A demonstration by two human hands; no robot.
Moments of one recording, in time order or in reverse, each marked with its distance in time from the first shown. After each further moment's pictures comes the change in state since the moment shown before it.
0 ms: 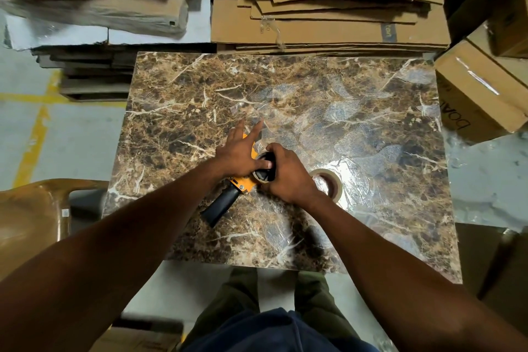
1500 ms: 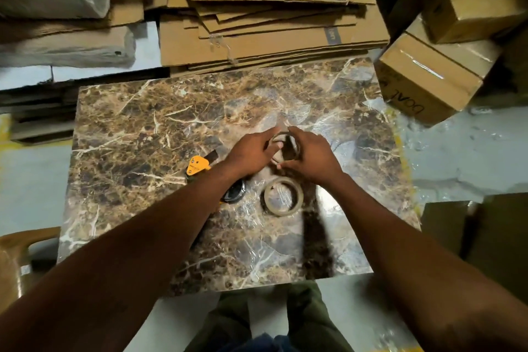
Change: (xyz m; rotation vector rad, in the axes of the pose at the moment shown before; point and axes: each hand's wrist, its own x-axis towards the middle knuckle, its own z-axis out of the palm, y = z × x) left_hand 0.055 0.123 0.021 -0.117 0.113 0.372; right_hand -0.020 0.083 -0.127 -0.180 0.172 0.184
